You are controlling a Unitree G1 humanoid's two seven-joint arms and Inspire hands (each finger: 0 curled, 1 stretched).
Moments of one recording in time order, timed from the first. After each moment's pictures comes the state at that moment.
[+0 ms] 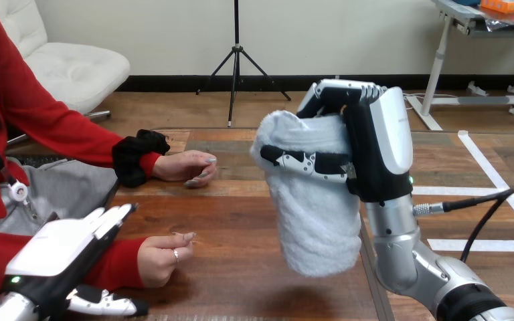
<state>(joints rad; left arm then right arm) -0.10 0.73 -0.12 0.74 0.79 -0.68 0.26 -0.64 -0.27 0.35 1.01 -0.78 -0.96 -1.04</state>
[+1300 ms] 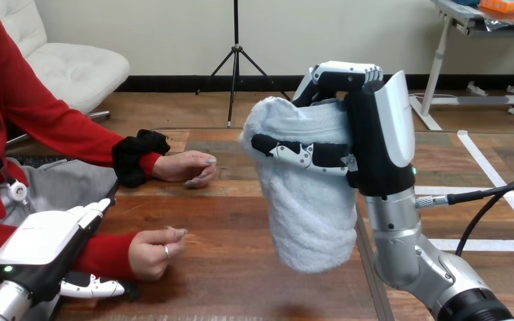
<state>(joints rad) -0.34 0.73 -0.35 1.14 0.84 -0.65 0.52 -0.56 -0.28 0.30 0.76 -0.73 -0.94 -0.92</state>
